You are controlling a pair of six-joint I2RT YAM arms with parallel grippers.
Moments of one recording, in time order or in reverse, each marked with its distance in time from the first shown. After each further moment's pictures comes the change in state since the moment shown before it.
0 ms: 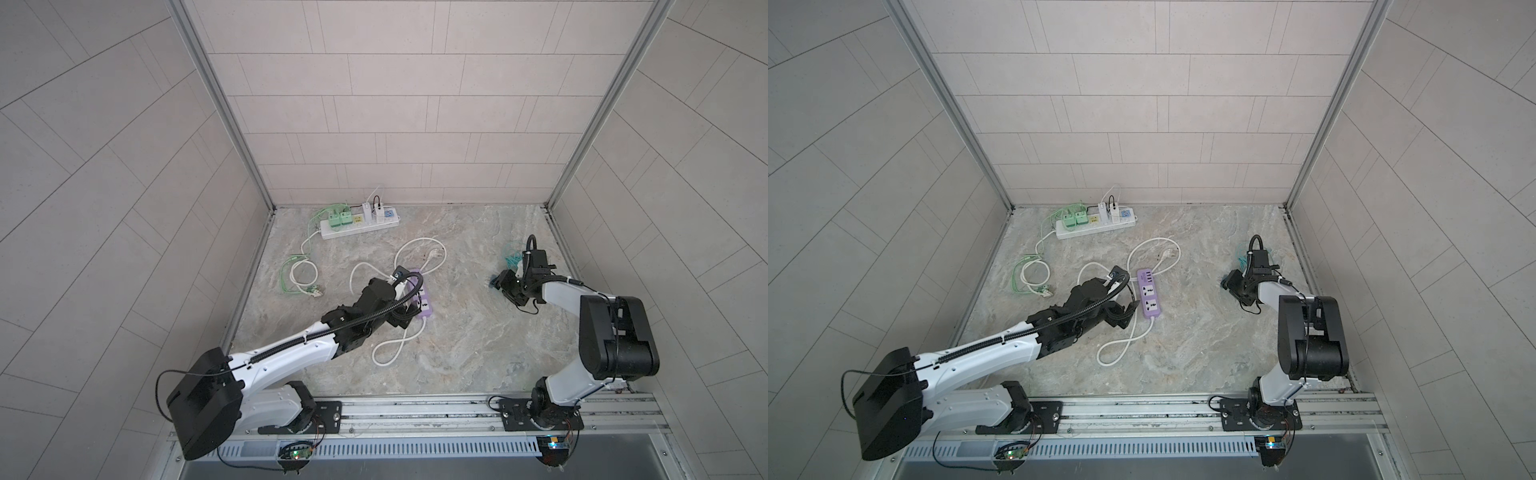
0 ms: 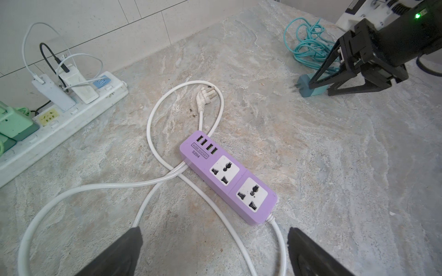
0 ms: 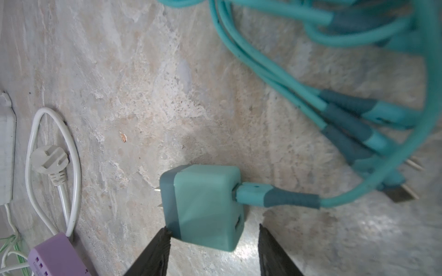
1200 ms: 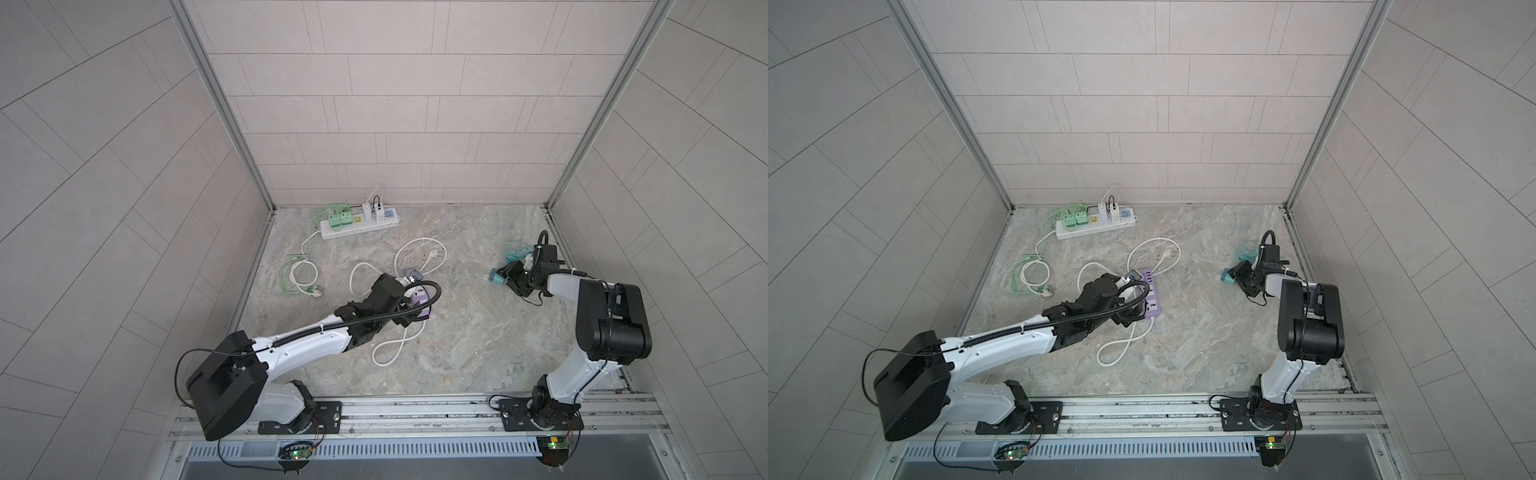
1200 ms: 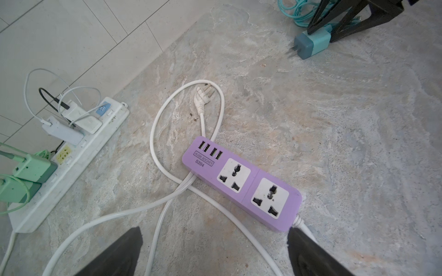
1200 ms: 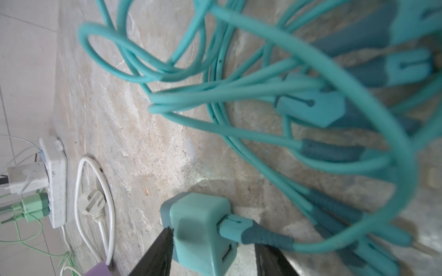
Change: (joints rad) left arm -0.004 0.130 0.037 0.080 -0.026 0.258; right arm -0.108 0.146 0.119 0.073 -0.117 0.040
